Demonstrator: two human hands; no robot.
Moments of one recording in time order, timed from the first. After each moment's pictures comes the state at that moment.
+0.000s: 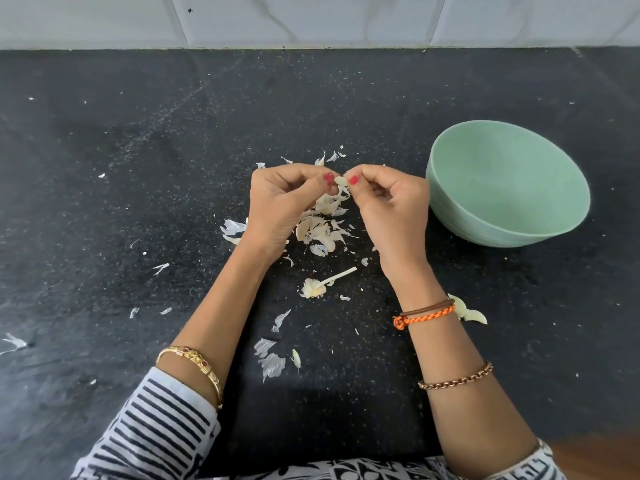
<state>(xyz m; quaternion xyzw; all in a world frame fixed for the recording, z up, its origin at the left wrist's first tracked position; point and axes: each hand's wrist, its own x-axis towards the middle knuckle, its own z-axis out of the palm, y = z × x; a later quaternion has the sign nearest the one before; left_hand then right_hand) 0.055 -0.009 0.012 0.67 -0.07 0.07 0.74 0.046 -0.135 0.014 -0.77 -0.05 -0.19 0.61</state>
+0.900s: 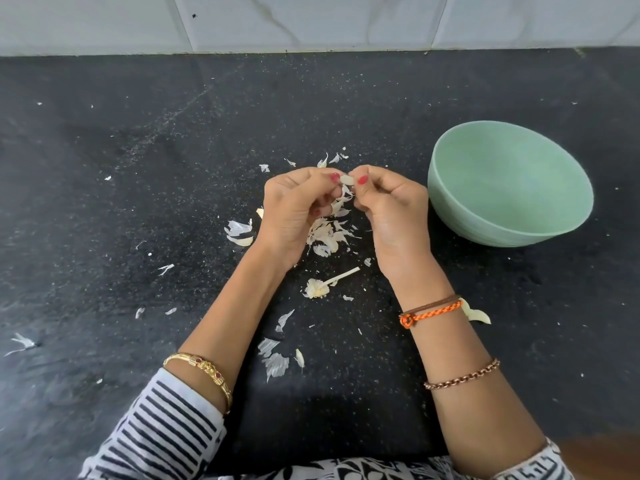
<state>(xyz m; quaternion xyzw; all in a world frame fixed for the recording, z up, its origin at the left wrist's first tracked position) 0.054 -0.022 0.016 0.56 0.02 -0.01 0.83 0.044 -0.130 0.021 -0.64 0.03 -0.06 0.77</state>
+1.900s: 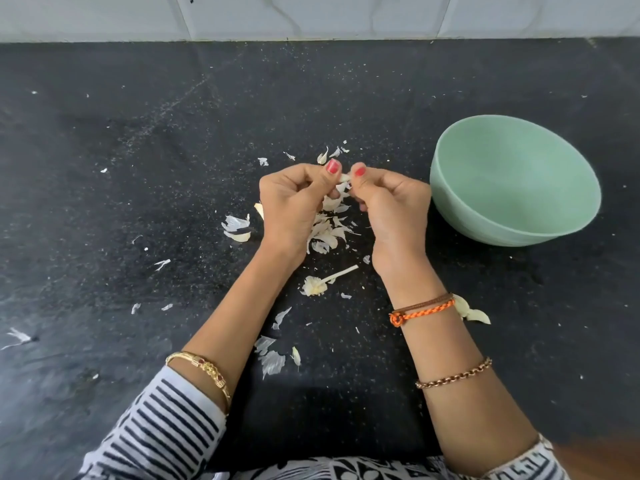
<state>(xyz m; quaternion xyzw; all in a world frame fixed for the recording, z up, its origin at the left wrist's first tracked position) 0.051 -0.028 0.009 0.64 0.00 0.11 0.76 0.040 -0.125 0.030 -0.68 0.08 -0.11 0.72</state>
